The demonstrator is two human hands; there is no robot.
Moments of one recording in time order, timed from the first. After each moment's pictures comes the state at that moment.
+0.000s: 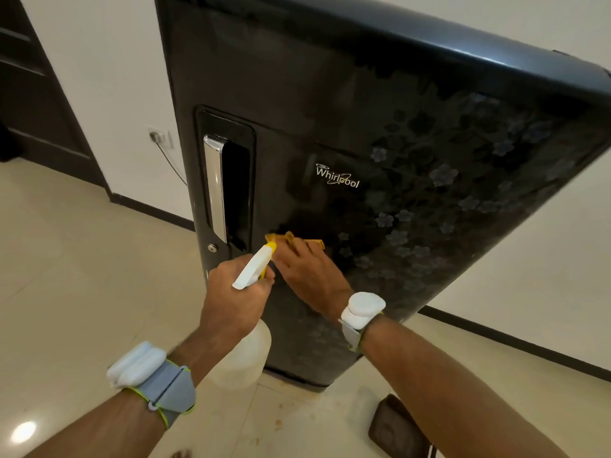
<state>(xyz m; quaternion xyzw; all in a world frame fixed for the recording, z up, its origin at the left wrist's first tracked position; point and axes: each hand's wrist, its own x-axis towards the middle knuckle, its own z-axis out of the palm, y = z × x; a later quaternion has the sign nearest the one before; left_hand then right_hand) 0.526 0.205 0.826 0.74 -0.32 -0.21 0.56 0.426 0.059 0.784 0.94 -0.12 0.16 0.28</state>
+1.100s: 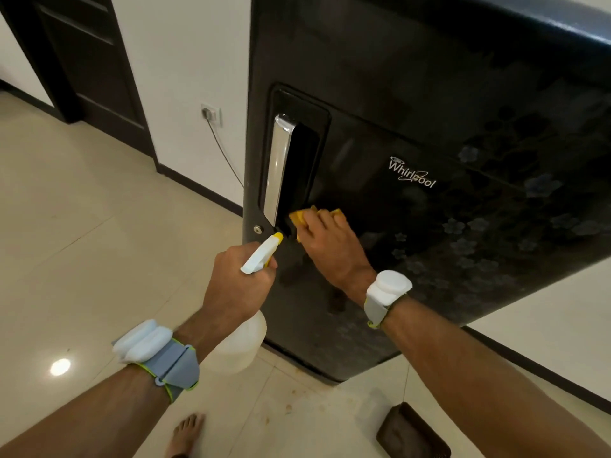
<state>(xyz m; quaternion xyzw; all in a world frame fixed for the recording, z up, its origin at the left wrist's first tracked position) 0.573 0.237 0.814 0.79 -0.31 -0.18 0.50 0.485 0.059 0.786 0.94 -0.11 0.17 0.26</state>
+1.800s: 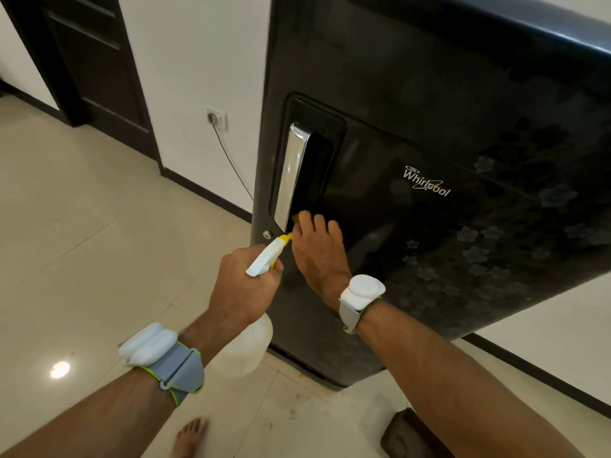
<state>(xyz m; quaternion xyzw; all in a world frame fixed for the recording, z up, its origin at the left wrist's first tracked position) 0.587 0.243 0.816 0.79 -0.30 -0.19 0.51 0.527 0.084 0.770 0.94 -0.22 0.13 0.24</state>
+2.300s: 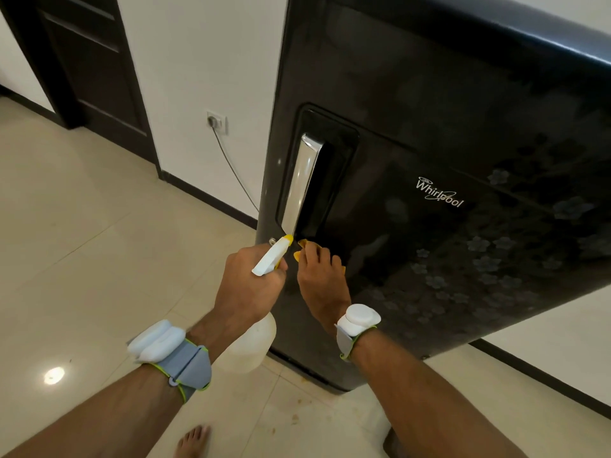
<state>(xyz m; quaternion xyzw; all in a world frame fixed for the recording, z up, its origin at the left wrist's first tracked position) 0.607 0.238 0.818 0.78 -0.32 -0.19 0.50 0.519 0.097 0.725 0.92 -0.28 0.15 0.25</state>
